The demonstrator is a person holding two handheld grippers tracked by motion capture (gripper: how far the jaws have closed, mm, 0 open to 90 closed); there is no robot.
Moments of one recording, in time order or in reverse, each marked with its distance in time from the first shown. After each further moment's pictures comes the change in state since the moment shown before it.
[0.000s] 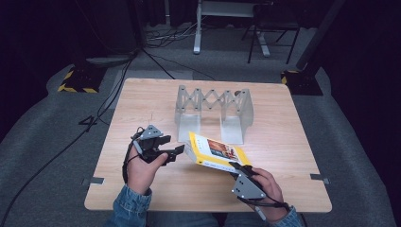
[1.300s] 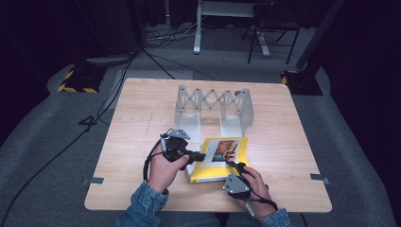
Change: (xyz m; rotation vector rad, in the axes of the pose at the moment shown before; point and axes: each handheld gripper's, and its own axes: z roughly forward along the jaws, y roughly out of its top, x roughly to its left) left arm -0.039 0.017 0.050 0.178 -0.312 -0.005; right arm 0.034 -0.038 0.059 0.105 0.061 0.005
